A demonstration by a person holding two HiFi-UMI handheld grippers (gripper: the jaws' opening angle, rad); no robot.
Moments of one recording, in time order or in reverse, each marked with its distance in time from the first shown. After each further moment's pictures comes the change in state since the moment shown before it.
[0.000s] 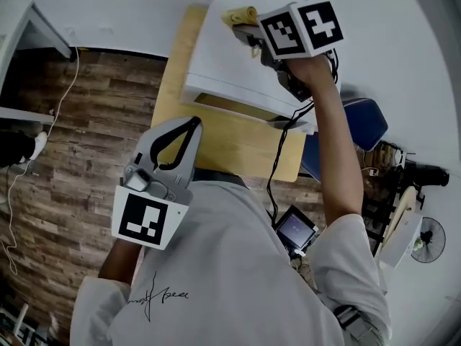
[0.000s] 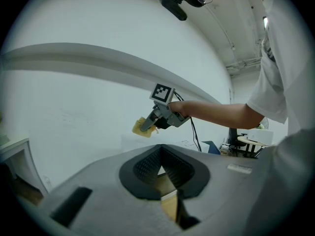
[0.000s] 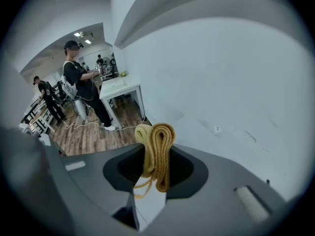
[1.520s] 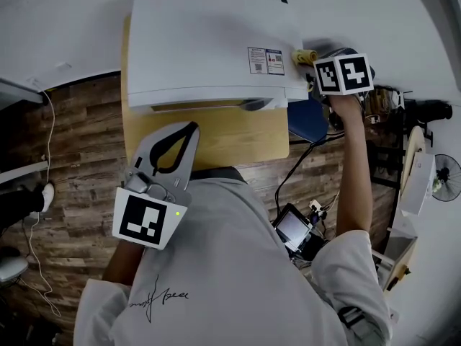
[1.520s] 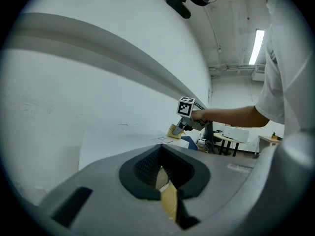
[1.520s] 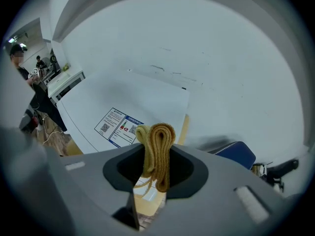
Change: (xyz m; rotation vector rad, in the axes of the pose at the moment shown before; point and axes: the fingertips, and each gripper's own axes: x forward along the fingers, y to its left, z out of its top) left arm 0.075 -0.067 -0.012 0.010 0.078 -0.282; right arm -0.137 -0.167 -0.275 0.429 0.212 -0.437
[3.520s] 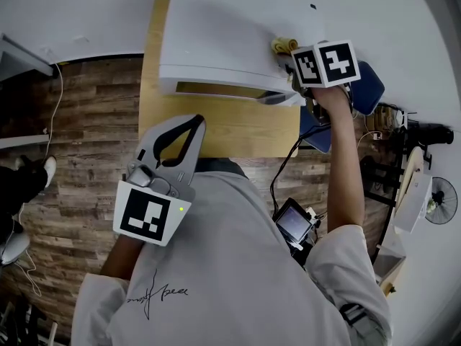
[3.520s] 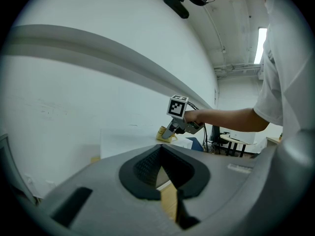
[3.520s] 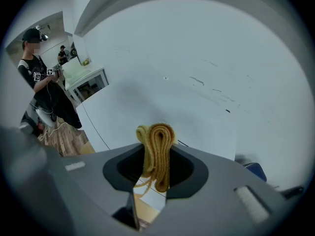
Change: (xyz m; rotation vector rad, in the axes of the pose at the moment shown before) left arm -0.056 0.007 -0.009 -0.004 -0.021 0.086; right arm 0.009 0.131 0.048 -0.165 -0.043 0.109
